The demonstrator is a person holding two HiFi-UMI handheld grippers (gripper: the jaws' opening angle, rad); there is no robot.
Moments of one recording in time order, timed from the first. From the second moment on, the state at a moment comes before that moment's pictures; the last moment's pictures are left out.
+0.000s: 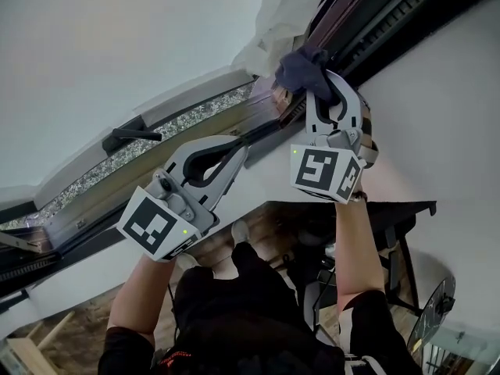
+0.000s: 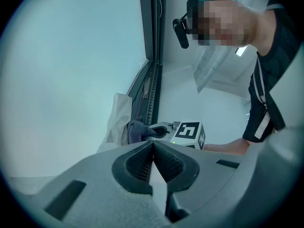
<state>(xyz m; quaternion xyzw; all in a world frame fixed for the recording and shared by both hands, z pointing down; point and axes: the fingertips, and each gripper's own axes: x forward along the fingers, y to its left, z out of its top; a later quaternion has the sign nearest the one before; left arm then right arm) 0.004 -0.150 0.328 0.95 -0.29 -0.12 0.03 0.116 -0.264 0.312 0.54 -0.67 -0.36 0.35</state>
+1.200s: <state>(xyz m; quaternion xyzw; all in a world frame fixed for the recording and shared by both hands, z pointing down) 0.019 -0.152 0.440 0.95 -0.29 -0.05 0.14 0.119 -0.273 0.476 0.48 -0.68 -0.32 0.44</state>
